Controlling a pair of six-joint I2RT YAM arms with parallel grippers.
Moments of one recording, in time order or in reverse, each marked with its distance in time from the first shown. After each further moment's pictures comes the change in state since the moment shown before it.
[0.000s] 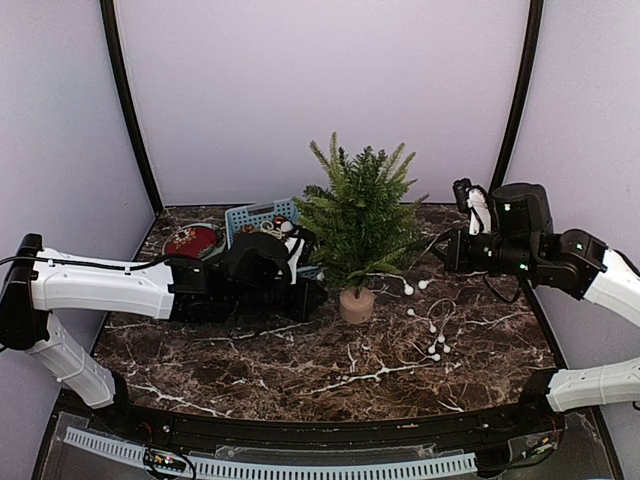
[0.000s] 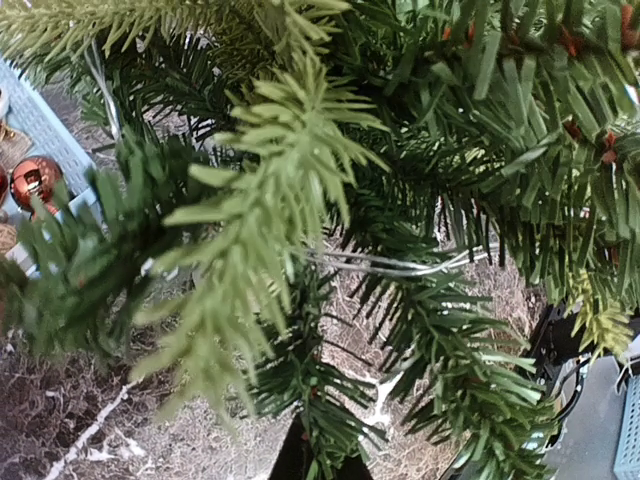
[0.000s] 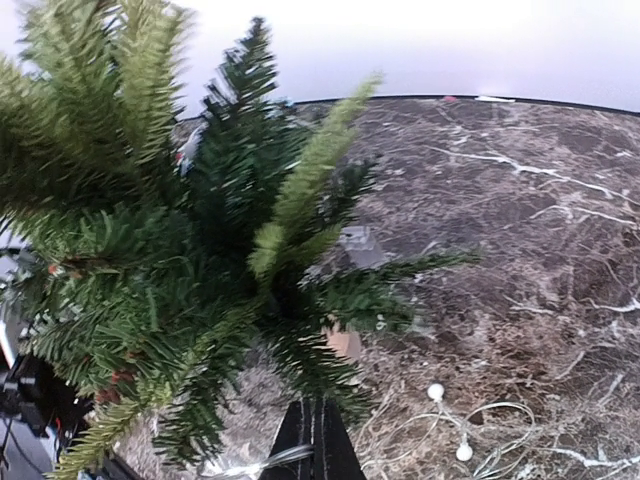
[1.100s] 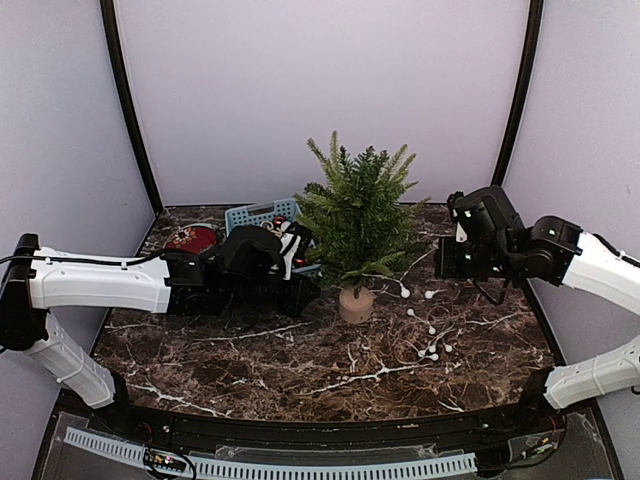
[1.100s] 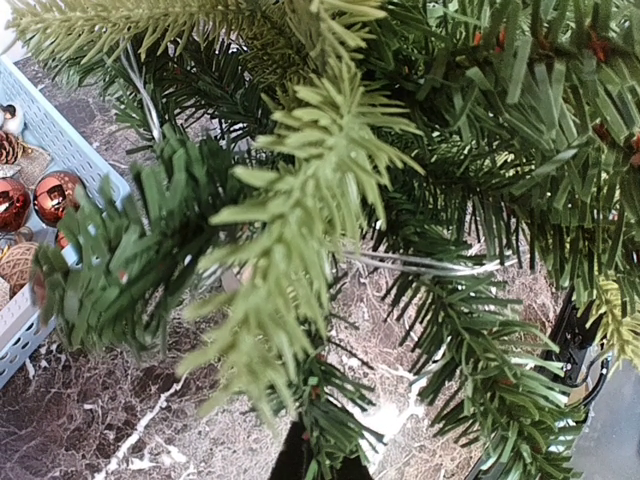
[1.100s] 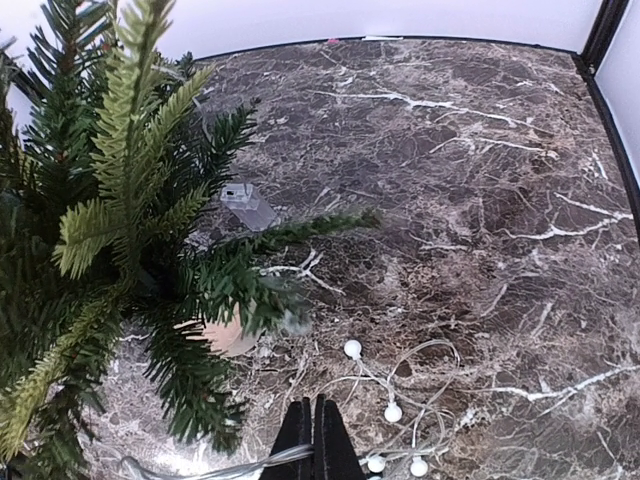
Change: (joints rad) left arm 0.047 -0.015 0.001 -0.037 0.032 0.102; right arm 0.069 0.146 0.094 -0.228 0.265 0.130
